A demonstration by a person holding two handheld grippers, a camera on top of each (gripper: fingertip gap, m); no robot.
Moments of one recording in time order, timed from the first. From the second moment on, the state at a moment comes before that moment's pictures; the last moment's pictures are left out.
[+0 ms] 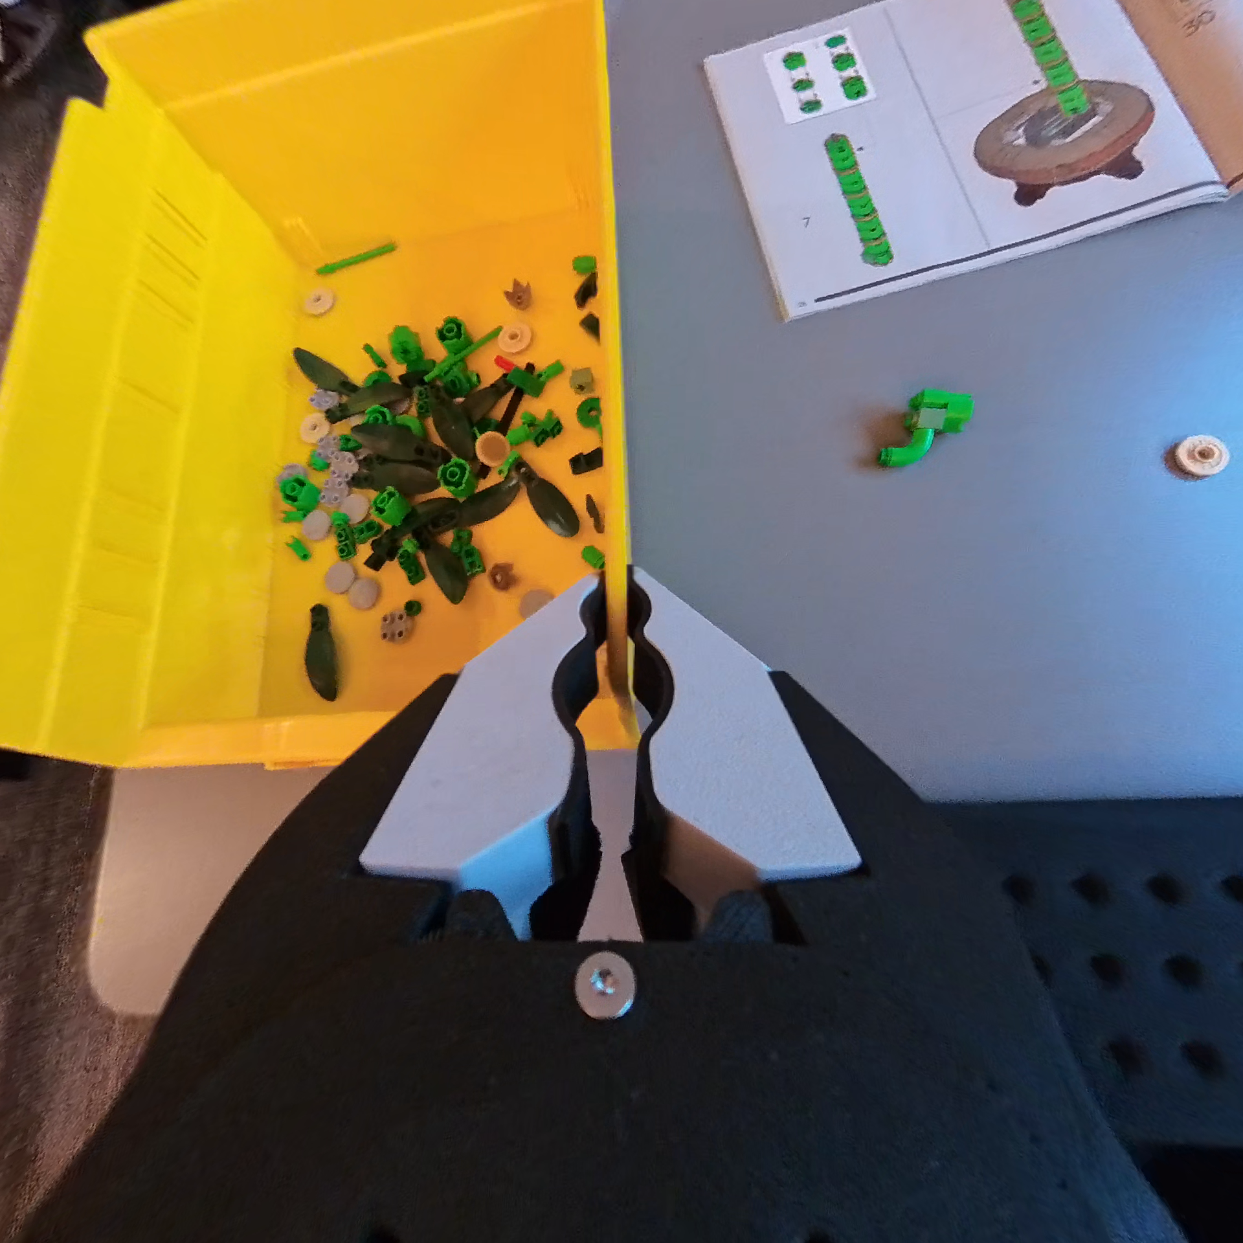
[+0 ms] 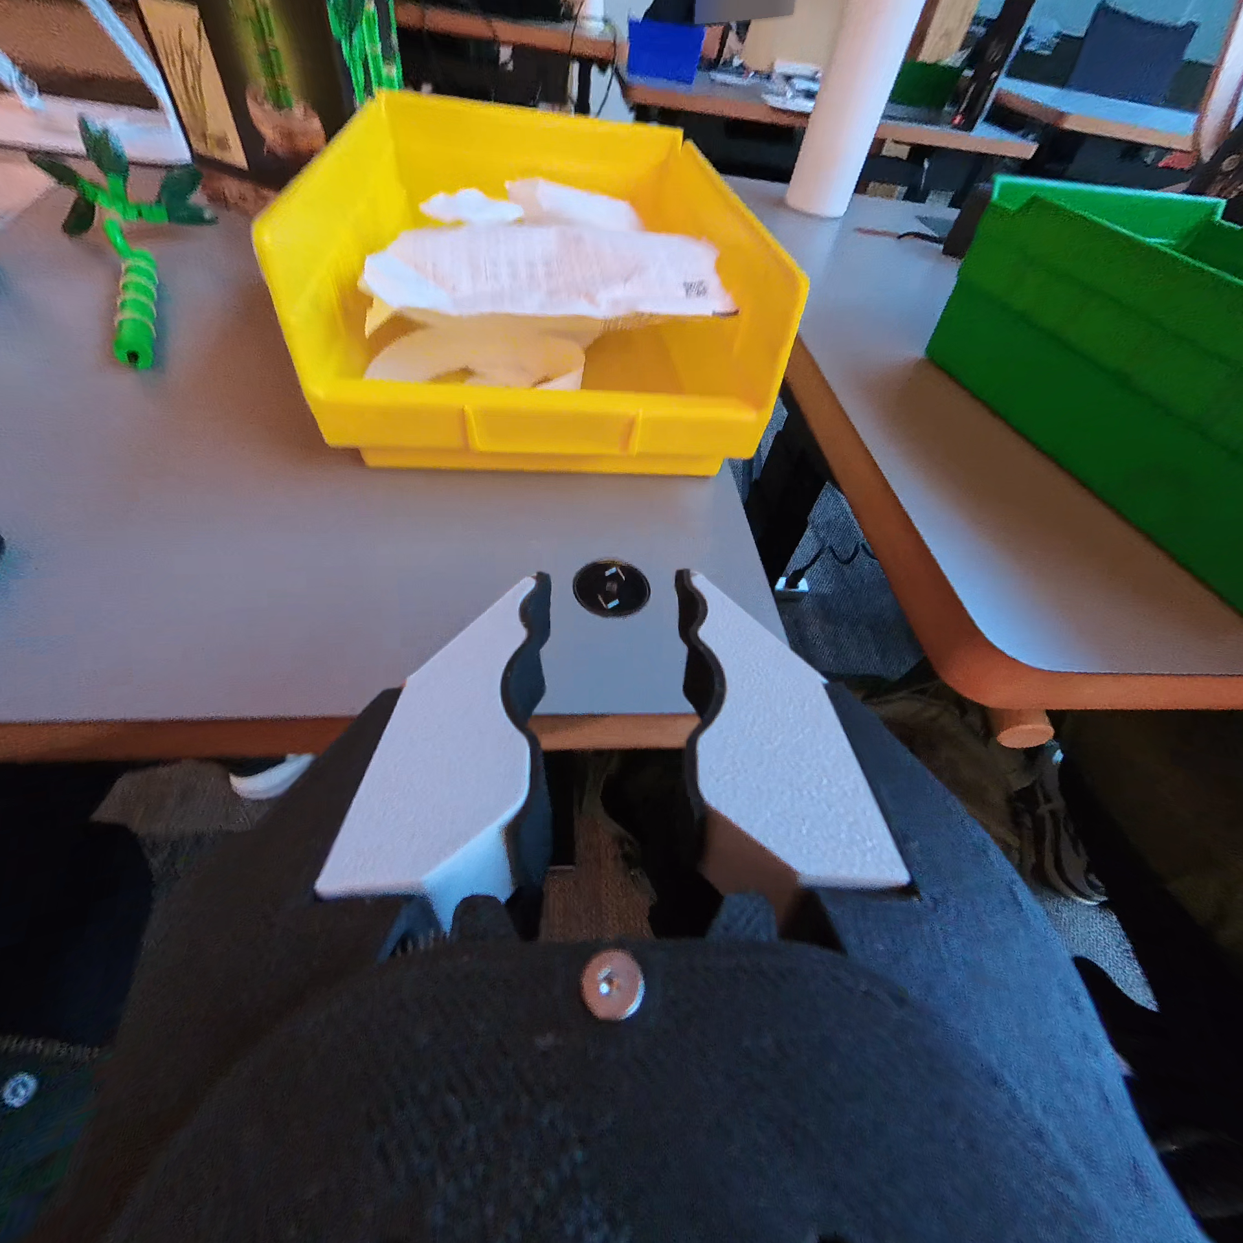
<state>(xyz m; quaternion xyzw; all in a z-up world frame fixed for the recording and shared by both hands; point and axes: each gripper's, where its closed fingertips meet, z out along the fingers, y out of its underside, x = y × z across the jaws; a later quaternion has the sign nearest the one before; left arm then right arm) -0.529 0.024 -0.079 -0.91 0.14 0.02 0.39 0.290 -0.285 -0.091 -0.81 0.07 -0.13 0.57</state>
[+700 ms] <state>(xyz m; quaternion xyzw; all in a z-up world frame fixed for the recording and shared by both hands) -0.532 0.025 -0.087 -0.90 0.22 0.00 0.37 0.227 -0.229 -0.079 -0.83 -0.07 -0.13 0.54</state>
